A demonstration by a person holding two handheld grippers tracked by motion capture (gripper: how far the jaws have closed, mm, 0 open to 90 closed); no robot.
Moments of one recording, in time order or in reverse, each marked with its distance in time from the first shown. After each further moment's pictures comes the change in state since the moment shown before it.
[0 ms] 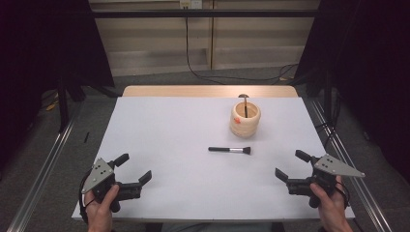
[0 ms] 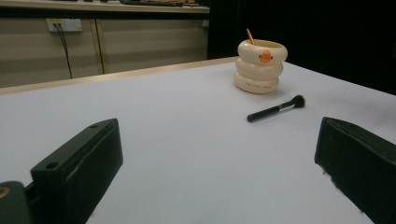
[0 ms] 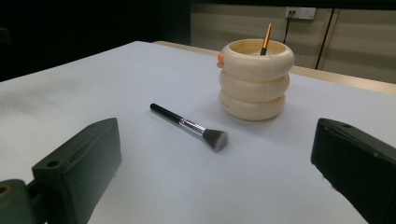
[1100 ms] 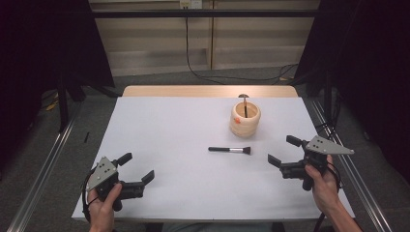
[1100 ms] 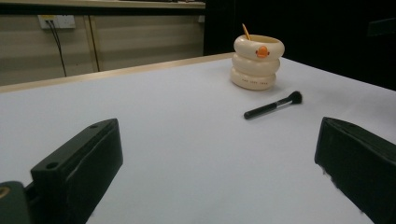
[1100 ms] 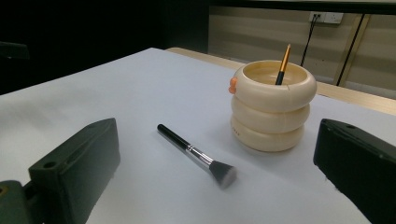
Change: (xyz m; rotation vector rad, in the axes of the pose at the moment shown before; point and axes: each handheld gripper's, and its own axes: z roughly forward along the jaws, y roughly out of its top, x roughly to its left) left arm -0.001 0.001 0.007 0.014 -0.004 0.015; right arm -0.013 0.031 0.034 0.008 0.085 -0.020
